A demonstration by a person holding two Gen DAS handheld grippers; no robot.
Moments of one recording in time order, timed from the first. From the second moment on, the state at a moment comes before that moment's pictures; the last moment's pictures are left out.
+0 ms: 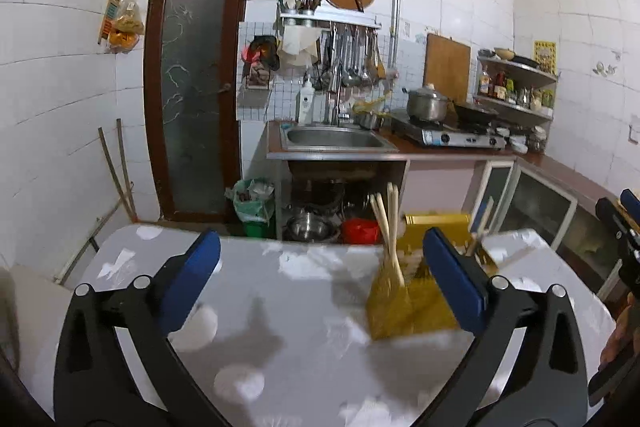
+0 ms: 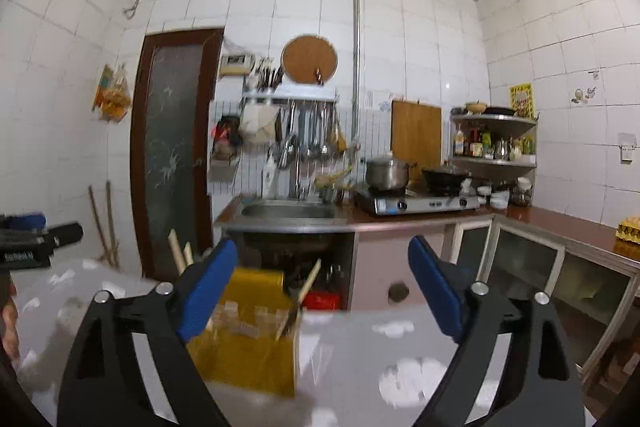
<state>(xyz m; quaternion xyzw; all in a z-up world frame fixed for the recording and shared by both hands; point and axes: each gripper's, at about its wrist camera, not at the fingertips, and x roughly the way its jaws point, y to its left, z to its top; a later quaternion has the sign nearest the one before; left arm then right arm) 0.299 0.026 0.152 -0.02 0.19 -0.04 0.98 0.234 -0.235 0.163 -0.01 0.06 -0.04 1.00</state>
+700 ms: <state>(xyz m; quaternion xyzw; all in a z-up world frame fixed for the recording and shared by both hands) 0.241 0.033 0.014 0.00 0.32 -0.01 0.95 0.192 -0.239 0.019 0.02 0.26 -0.07 0.96</state>
